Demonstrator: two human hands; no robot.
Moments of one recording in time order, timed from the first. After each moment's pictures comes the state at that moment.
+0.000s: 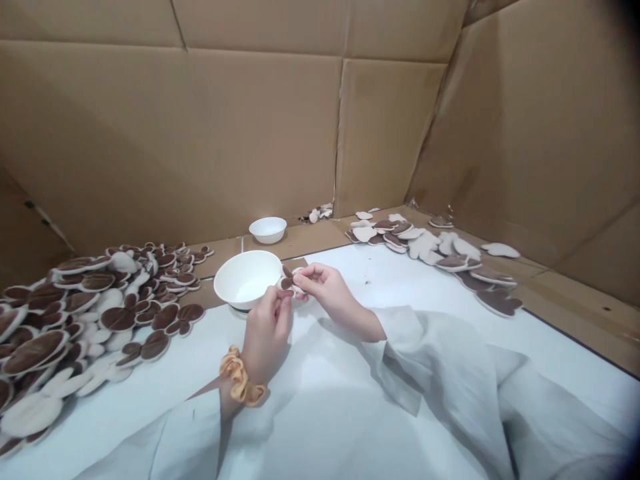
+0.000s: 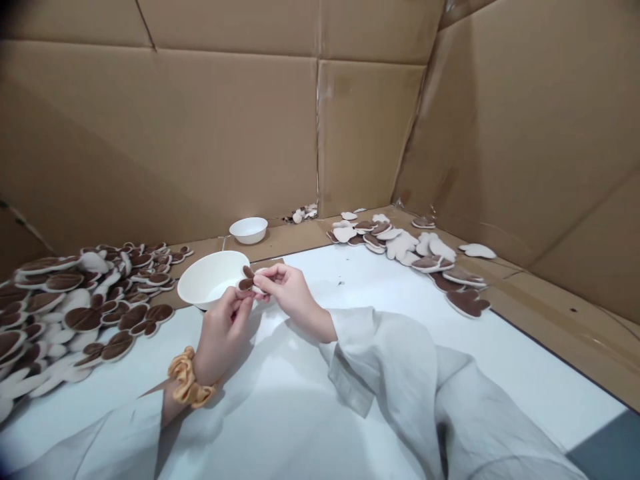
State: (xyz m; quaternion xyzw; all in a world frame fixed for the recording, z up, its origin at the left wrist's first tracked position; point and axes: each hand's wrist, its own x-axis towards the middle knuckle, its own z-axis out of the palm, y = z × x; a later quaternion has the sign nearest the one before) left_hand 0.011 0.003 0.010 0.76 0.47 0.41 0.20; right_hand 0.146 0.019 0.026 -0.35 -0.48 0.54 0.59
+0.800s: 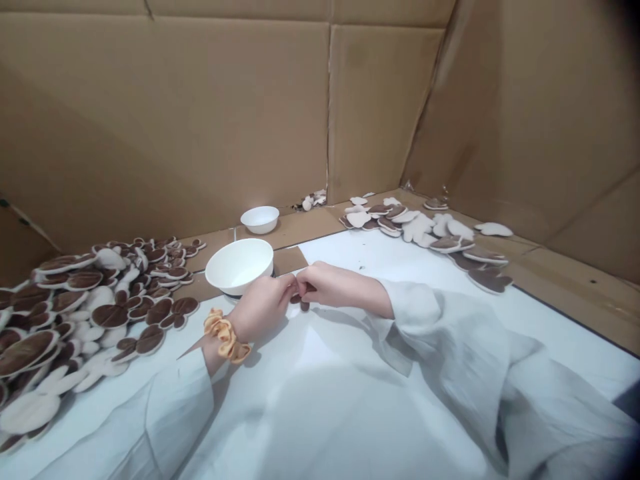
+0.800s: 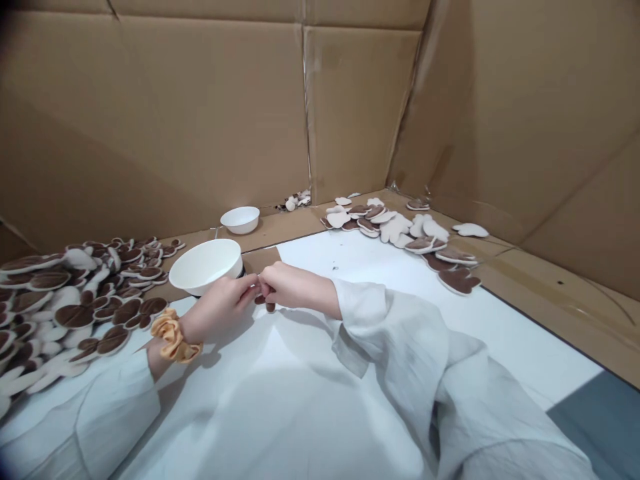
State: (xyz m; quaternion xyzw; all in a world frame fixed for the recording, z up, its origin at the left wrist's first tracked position) left_hand 0.007 0.033 0.038 0.91 0.36 0.14 0.12; right_hand 0.176 0.015 0.048 -0.43 -0.83 0.31 0.21
